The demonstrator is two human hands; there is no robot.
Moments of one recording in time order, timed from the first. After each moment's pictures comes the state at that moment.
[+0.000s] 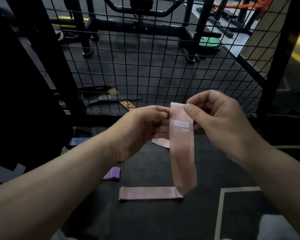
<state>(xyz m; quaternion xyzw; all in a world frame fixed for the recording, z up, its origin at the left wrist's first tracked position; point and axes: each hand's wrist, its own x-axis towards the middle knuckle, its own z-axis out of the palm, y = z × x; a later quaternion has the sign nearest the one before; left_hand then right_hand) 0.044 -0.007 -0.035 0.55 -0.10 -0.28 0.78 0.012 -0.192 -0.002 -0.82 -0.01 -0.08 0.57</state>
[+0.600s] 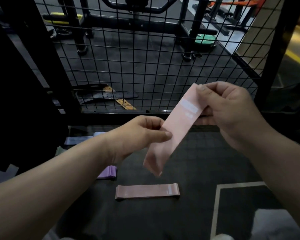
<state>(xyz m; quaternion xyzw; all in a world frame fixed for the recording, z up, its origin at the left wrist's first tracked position) 0.041 -0.007 -0.054 0.66 -0.14 -0.31 0.67 0.021 -0.204 0.012 -0.75 0.08 -0.07 0.65</state>
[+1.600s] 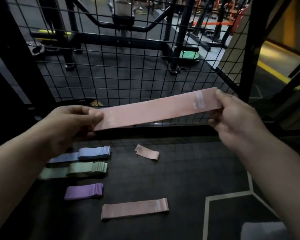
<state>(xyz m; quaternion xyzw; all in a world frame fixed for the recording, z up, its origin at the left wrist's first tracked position) 0.089 0.054 -0.023 0.69 0.07 -0.15 0.71 0.040 -0.266 0.027 -0.64 0.26 -0.17 0.70</state>
